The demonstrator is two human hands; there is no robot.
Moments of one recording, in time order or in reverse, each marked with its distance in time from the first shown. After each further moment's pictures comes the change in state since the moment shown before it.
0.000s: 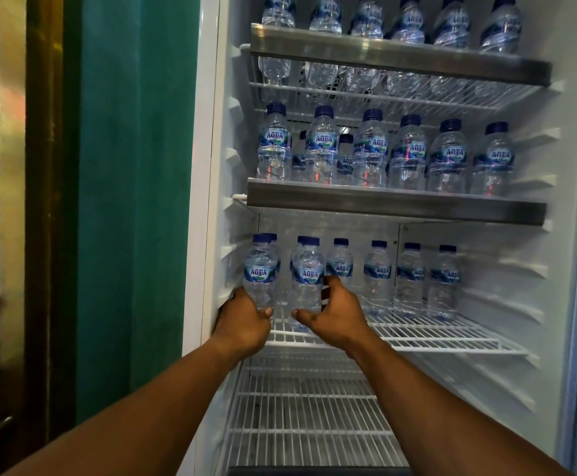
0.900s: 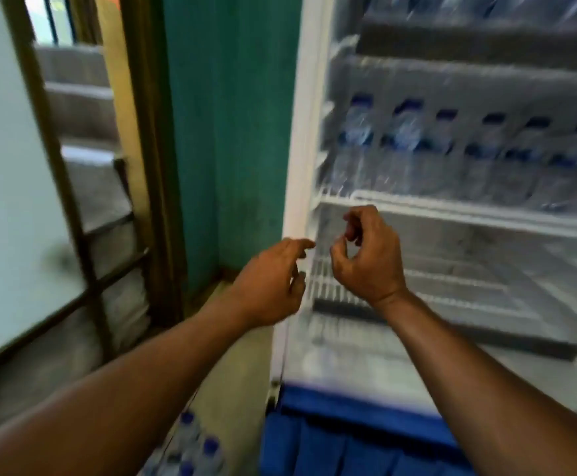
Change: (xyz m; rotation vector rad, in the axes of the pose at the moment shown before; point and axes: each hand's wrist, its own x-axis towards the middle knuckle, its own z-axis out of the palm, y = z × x) left_hand -0.144 -0.076 -0.060 0.327 -0.092 0.408; right_hand -0.115 -0.026 0.072 -0.045 0.305 -0.547
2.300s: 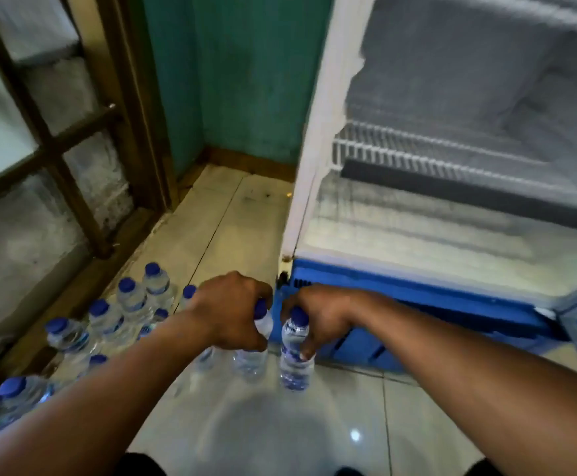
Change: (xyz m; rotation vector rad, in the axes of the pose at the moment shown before) left_hand -0.220 -0.073 0.082 0.216 -0.867 -0.314; right_hand -0.252 -0.036 0.078 -0.103 -1.833 0.309
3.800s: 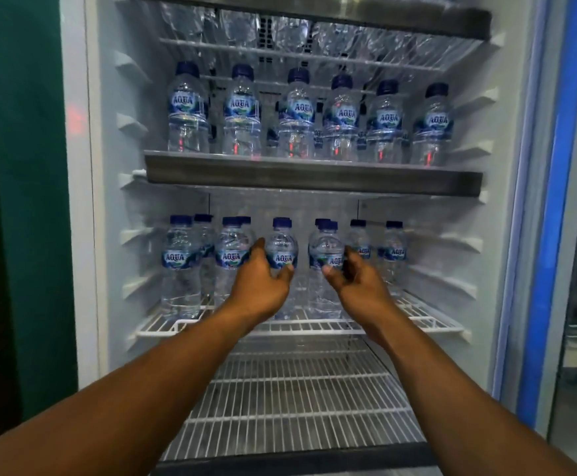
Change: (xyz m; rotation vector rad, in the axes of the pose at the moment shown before) left_hand 0.194 0.285 -0.362 -0.769 0.821 0.299; right_hand -0.261 0.228 -0.305 0.879 1.473 -0.105
